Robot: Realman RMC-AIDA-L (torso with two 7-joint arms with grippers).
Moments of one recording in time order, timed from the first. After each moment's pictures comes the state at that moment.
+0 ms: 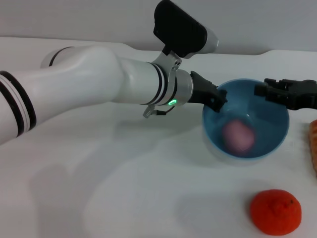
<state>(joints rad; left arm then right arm) -0.77 -2.08 2.04 0.85 2.01 0.45 -2.51 0.54 2.07 -0.65 -0.69 -2.00 -1.39 1.67</state>
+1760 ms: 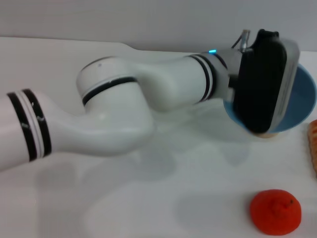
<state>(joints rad) -0.77 -2.08 2.28 1.06 2.89 0.12 -2.37 0.17 2.08 0.01 0.01 -1.45 -1.30 0.59</state>
